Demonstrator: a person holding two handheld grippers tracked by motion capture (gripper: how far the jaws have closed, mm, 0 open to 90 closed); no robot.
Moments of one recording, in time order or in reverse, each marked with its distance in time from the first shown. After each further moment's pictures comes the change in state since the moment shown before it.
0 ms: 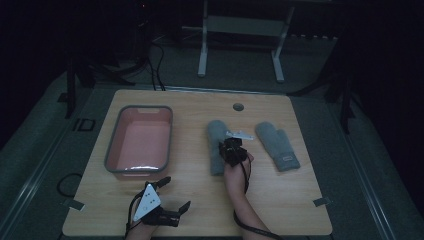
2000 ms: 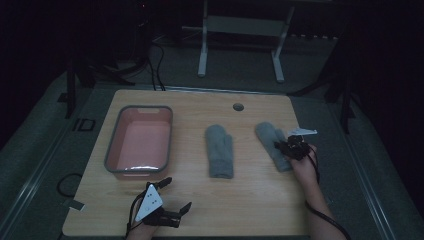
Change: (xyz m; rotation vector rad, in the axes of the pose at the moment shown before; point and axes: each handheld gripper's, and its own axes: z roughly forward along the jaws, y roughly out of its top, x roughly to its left) left arm -0.001 -0.001 0.002 0.021 -0.002 0.012; right arm -0.222 0.003 -0.030 0.041 0.086 -0.227
